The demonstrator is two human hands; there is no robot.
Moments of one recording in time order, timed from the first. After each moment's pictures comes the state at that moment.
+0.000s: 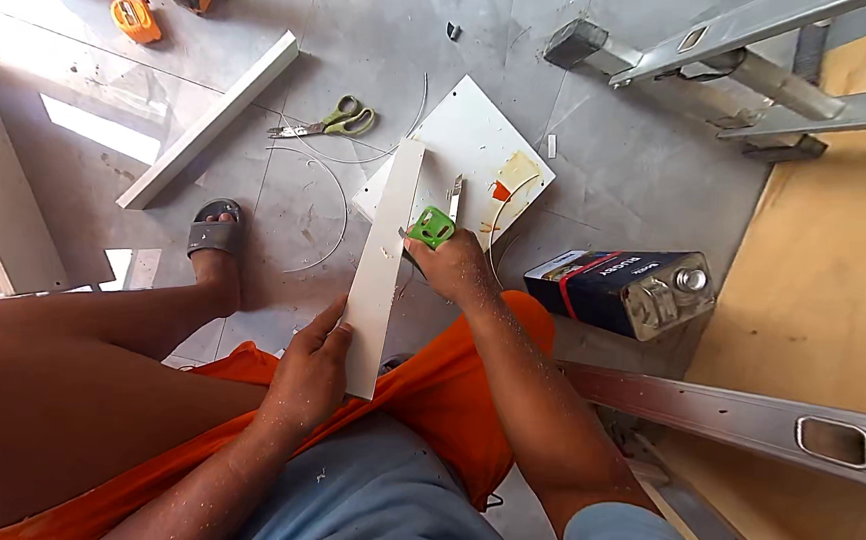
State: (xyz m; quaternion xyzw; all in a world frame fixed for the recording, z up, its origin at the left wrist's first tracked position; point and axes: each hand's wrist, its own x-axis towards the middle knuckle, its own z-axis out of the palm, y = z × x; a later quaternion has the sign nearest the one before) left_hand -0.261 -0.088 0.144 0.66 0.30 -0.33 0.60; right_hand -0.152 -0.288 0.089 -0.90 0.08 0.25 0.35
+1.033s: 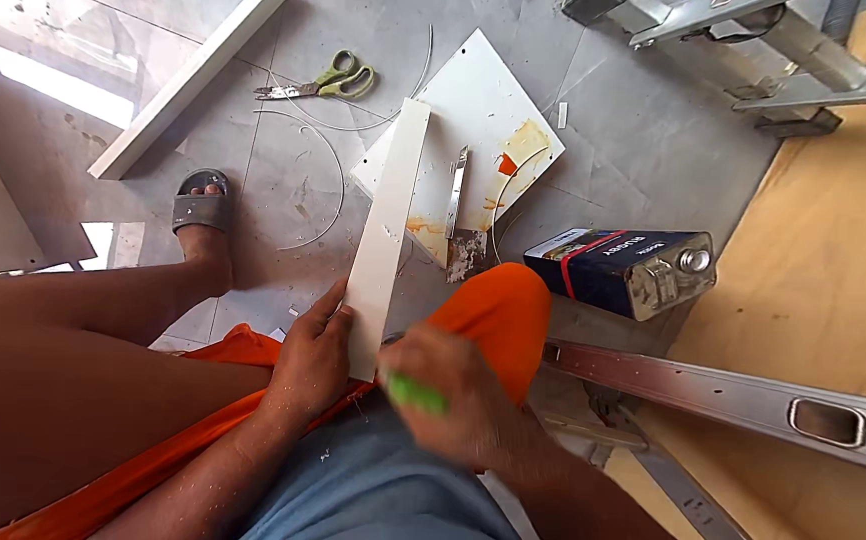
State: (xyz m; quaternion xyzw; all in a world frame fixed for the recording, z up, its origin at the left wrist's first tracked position) left_hand -0.264 -0.090 0.136 0.66 0.32 -0.33 0.59; right_hand -0.278 -0.274 0.156 -0.86 -0.18 0.20 0.43
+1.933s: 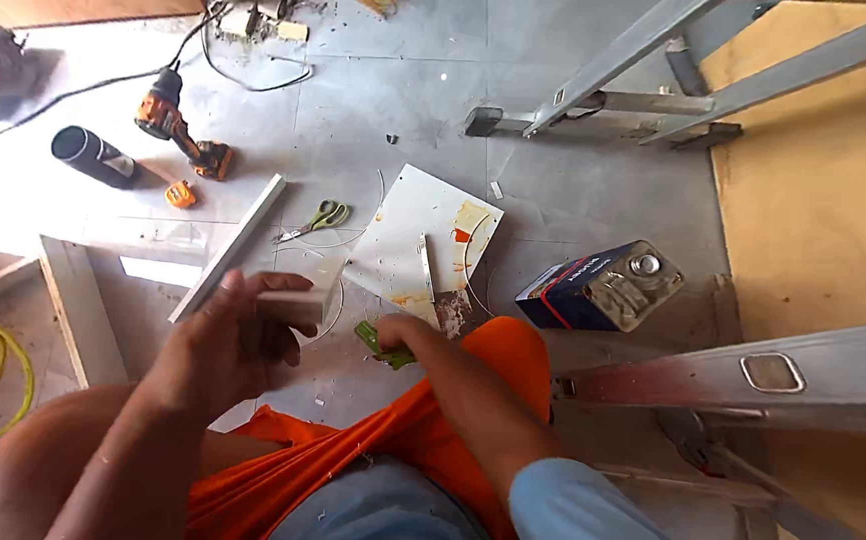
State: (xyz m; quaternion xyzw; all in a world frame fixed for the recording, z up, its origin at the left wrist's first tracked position) left_hand -0.178 -0.040 0.228 0.65 -0.04 -0.29 0.70; right_hand -0.156 -0.263 -0.015 -0.80 -0.12 0.57 0.14
